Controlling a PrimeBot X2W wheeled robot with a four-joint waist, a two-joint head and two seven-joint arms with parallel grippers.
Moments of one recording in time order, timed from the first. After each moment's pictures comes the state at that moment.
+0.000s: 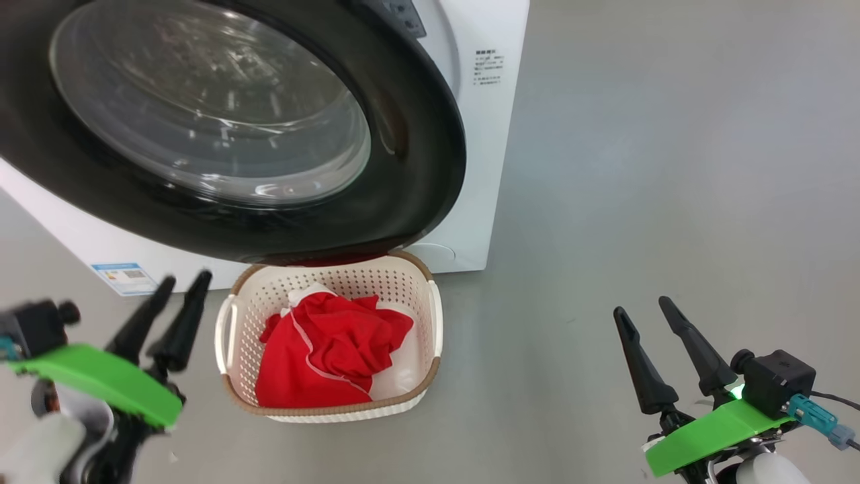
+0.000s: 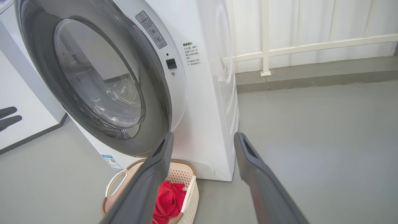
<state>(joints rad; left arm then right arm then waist) -0.55 0.62 -0.66 0.41 -1.31 -0.12 -0.25 -0.08 -0.15 0.17 0.21 0.49 0.12 -0.26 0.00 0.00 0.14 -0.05</state>
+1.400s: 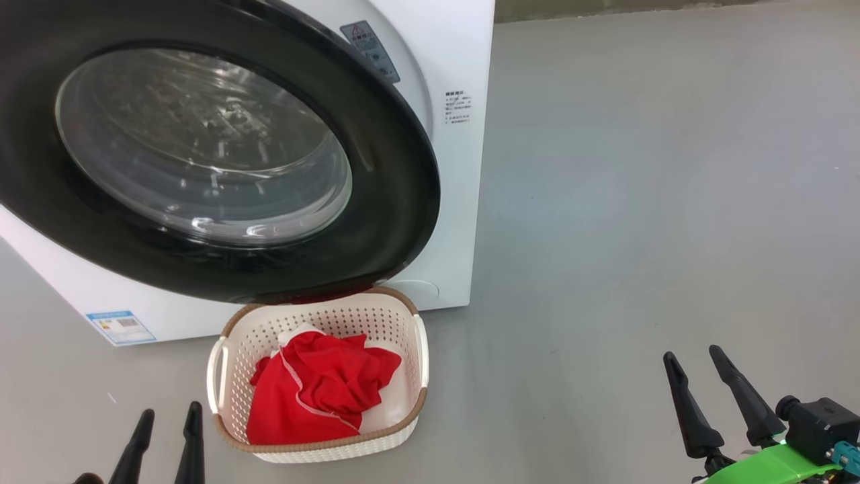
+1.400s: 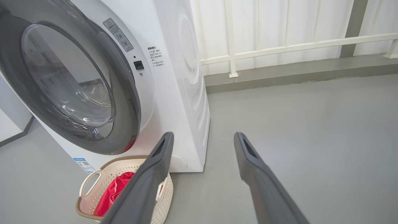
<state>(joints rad) 0.05 0.16 0.05 0.24 -0.48 -0.13 -0.25 0.06 -0.18 0.08 0.21 0.48 0.12 -0.26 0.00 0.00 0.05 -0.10</state>
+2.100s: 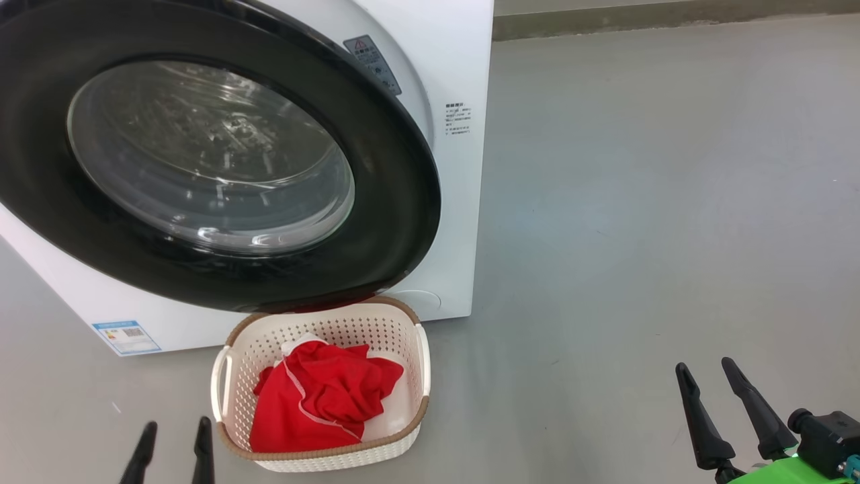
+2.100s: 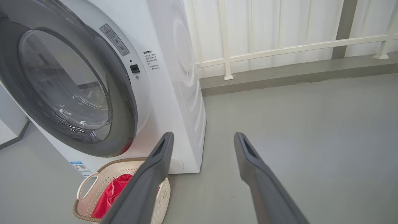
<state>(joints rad) 0.13 0.06 0.13 0.13 -0.24 -0.13 -0.25 0.10 -0.18 0.04 0.19 0.48 0.12 -0.26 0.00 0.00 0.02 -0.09</state>
